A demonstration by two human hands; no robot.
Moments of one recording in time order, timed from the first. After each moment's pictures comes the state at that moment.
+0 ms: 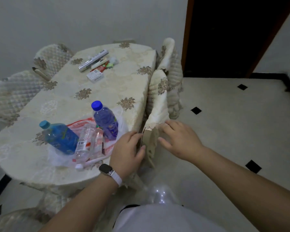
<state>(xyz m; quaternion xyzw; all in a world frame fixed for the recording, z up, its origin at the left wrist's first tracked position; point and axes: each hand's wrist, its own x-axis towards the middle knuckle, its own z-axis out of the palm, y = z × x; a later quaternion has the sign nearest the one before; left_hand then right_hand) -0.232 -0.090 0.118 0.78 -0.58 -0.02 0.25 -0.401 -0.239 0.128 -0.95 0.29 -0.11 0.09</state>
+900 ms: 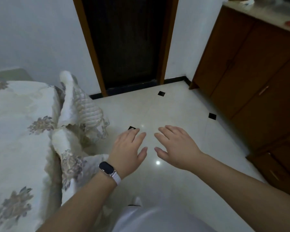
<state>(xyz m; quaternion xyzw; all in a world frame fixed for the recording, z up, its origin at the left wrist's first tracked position) -0.313 -0.518 0.107 0.54 -0.81 -0.01 0.21 -0.525 -0.533 0.141 -0.87 0.49 -0.05 -0.03</state>
